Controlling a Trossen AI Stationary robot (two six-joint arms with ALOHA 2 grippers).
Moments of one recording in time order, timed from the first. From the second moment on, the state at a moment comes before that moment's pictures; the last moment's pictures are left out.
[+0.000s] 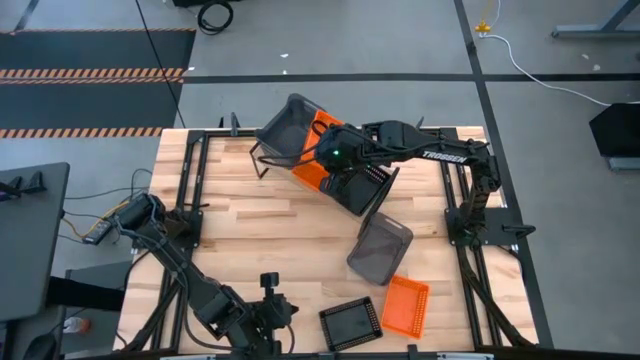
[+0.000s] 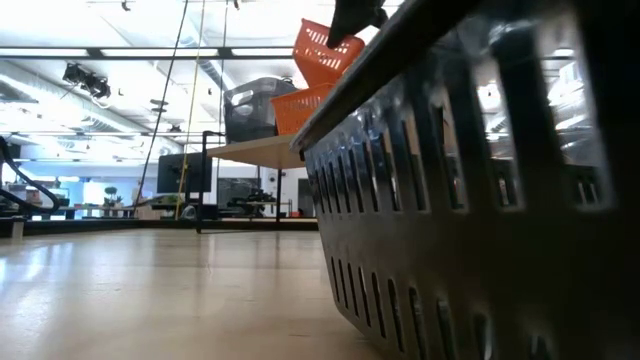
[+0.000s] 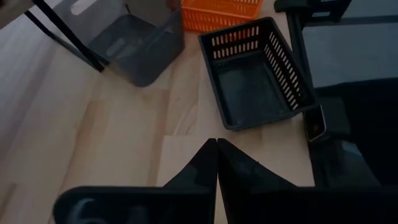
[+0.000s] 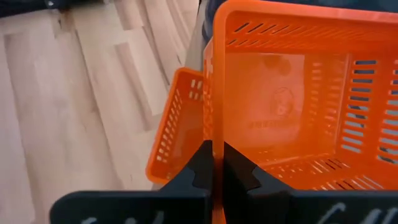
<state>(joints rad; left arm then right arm) -0.82 1.81 1.48 -0.65 -0.68 -0.64 -0.08 1.85 2.08 -1.16 0.26 0.19</state>
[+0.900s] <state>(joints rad) -0.82 1.81 1.48 -0.67 -0.68 -0.58 -0.07 1.85 1.95 -1.06 0.17 0.29</state>
